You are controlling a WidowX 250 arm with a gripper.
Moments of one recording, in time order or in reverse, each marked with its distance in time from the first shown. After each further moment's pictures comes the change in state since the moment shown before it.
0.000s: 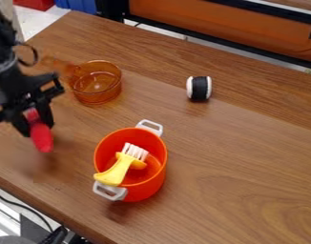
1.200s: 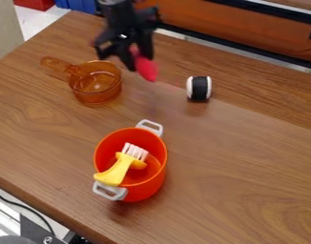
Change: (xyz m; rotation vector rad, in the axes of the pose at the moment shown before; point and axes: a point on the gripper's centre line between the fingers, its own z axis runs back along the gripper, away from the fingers) arm 0.023 -0.148 0.026 -0.137 -0.003 0.062
